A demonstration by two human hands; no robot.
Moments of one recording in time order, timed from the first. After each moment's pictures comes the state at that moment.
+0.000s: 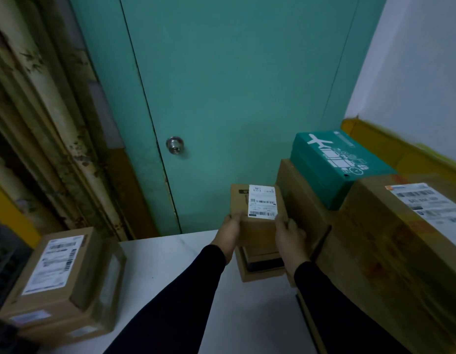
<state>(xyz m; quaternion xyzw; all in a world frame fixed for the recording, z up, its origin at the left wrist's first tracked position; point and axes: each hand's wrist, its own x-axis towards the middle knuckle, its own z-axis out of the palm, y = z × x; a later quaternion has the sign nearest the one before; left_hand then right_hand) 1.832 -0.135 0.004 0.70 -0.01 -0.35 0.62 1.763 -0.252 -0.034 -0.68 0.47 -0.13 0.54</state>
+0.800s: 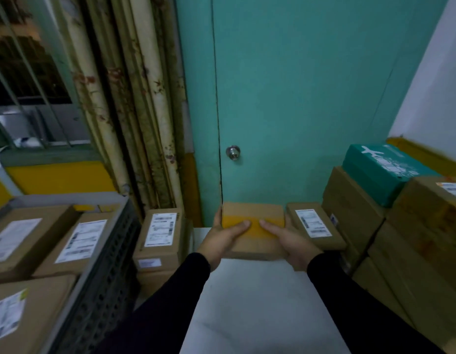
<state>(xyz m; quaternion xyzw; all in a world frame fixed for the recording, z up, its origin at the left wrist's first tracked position) 1.822 0.094 0.029 0.66 -0.05 -0.27 0.70 1.756 -0.071 0.025 -0.59 0.23 -0.04 0.77</state>
